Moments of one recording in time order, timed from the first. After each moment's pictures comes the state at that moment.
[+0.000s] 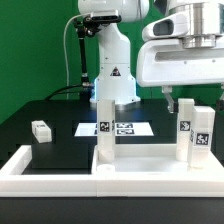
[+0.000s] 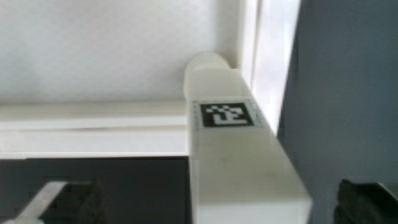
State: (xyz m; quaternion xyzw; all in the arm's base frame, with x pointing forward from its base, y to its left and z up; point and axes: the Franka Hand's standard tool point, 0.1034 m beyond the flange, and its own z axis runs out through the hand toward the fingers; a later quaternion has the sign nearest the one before) arm 0.654 0.097 0.130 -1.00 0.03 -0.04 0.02
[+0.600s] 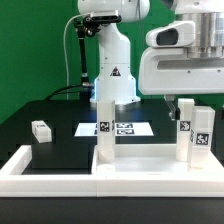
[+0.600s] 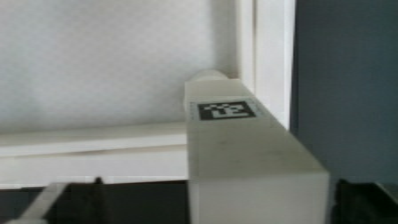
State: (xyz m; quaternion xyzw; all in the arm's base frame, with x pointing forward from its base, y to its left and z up) arm 0.663 0.093 0.119 -1.00 0.05 0.01 0.01
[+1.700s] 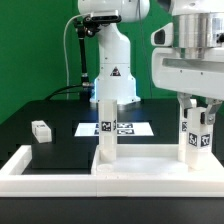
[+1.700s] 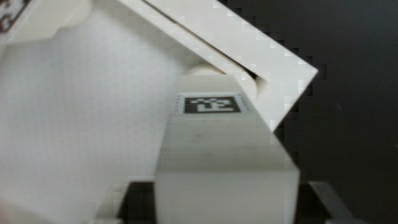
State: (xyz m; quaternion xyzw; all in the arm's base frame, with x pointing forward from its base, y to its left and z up) arm 0.667 0.094 0.117 -0.79 0.61 0.01 0.02
